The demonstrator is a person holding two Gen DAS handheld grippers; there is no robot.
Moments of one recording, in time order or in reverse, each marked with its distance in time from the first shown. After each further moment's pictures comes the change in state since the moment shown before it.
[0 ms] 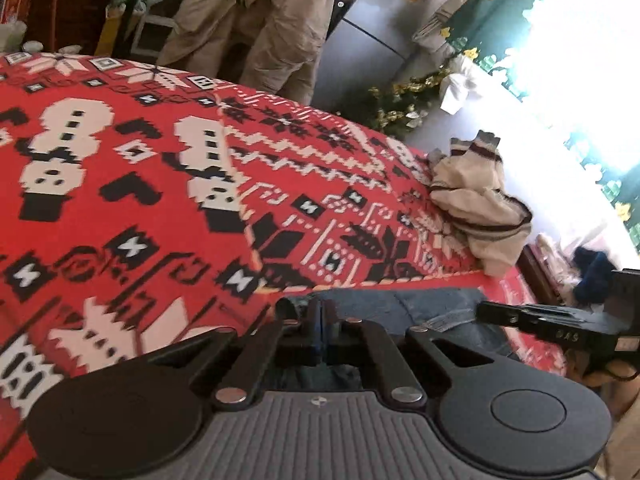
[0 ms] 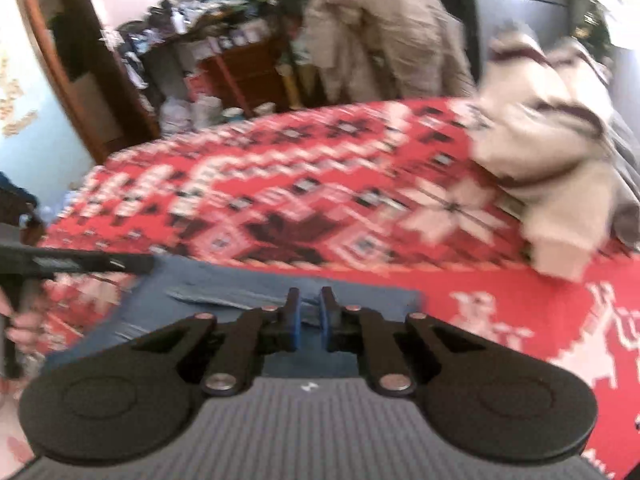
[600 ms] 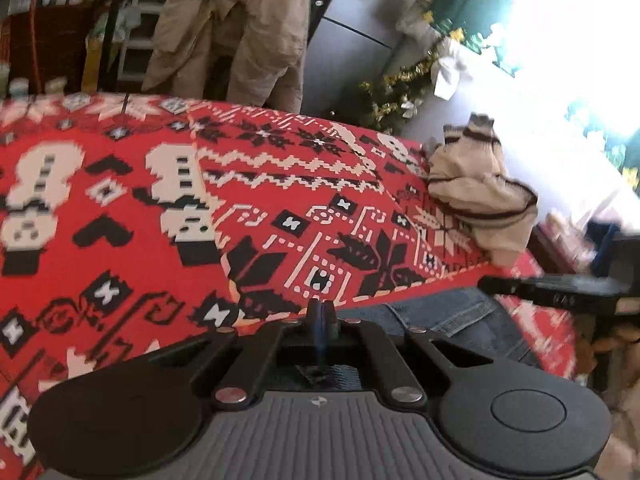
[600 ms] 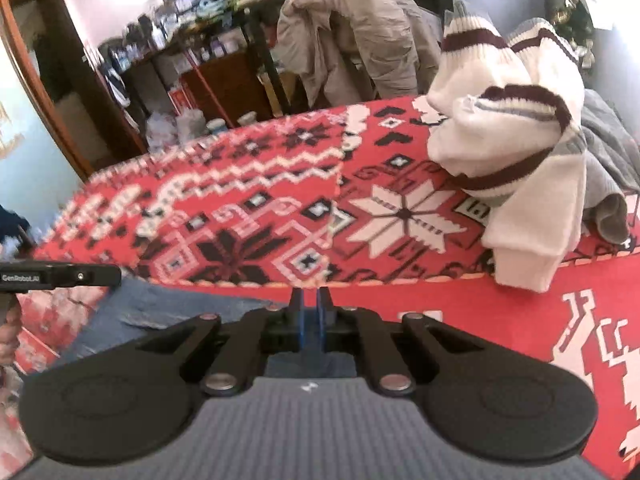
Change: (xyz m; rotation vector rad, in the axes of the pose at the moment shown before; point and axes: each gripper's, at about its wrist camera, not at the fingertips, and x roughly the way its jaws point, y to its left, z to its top) left arm 0.012 -0.023 0.016 0.092 -0.009 0.063; right arm 0.003 -0.044 0.012 0.071 -0.031 -0.041
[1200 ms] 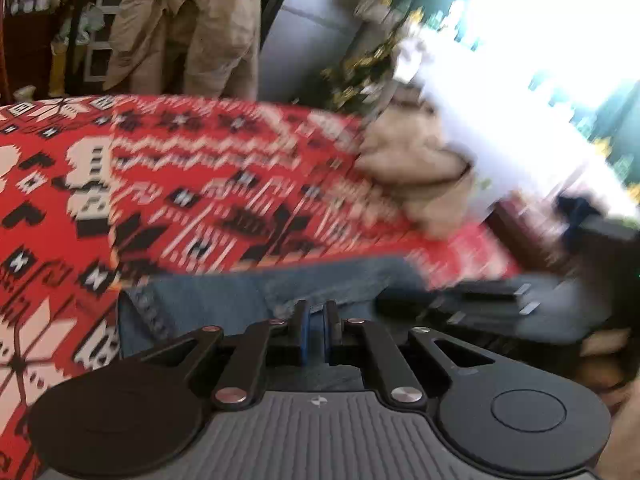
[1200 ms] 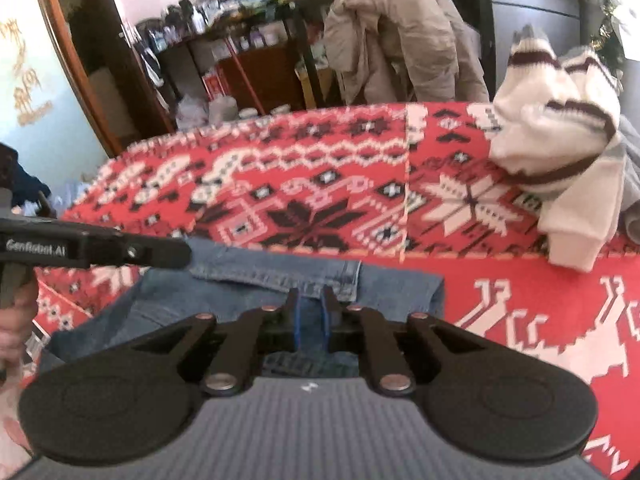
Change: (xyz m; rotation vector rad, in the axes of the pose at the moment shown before) left arm 0.003 -0.078 -0.030 0.071 0.023 -0.086; right arm -0.006 0.069 -0.032 -0.138 0.016 0.056
